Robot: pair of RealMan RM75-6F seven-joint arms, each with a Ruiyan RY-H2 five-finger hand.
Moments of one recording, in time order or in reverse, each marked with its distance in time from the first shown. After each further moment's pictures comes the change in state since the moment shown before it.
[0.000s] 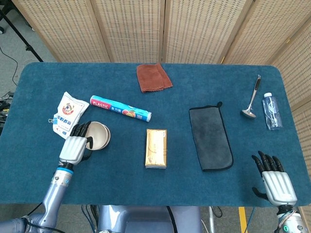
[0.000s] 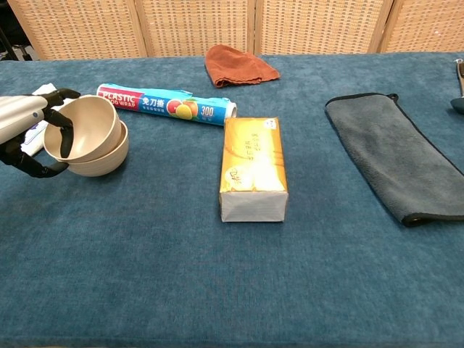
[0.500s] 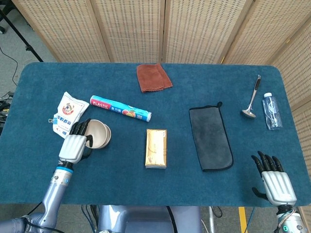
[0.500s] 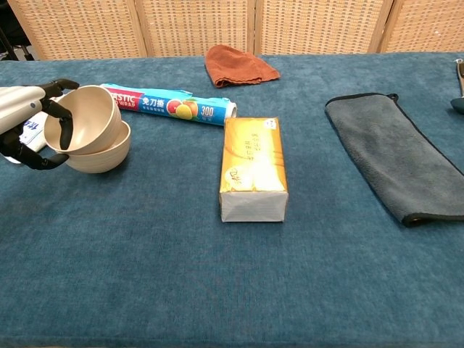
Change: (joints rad) left arm -0.002 0.009 -0.011 -0.021 0.012 0.017 0.001; right arm 0.000 -0.003 0.000 0.002 0.002 0.000 -0.005
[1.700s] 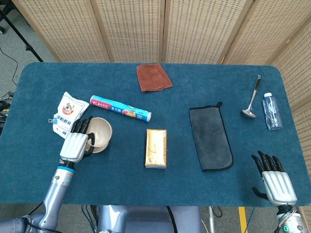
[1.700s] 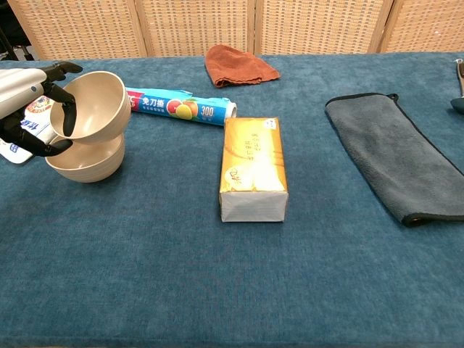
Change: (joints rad) left arm -0.008 0.012 -0.012 -0.056 0.016 0.035 0.036; right arm -0.001 0.004 0.000 -0.003 -0.004 0.003 0.003
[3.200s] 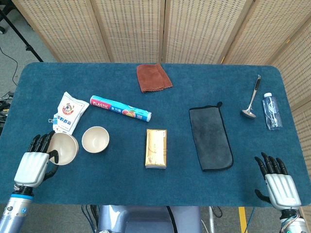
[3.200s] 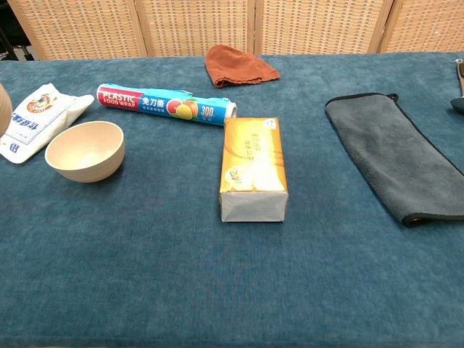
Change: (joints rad) left arm 0.239 0.362 0.191 -0.254 0.211 0.184 -0.086; right arm -0.031 0.031 -0.014 -0.048 -0.028 0.046 -0.028
